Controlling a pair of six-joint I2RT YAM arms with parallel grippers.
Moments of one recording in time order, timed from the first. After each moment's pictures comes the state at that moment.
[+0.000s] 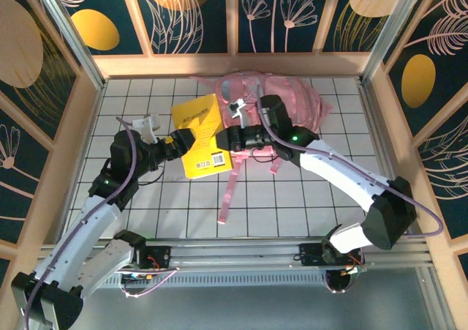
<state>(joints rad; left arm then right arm) -0.37 0.84 0.73 -0.14 0.37 -0.78 0.73 1.41 1.20 -0.19 -0.74 0.65</state>
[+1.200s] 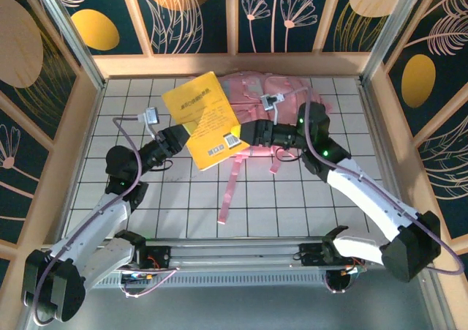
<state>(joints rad) -0.37 0.94 0.52 0.81 0.59 -1.25 0.61 1.14 0.93 0.18 -0.74 0.87</state>
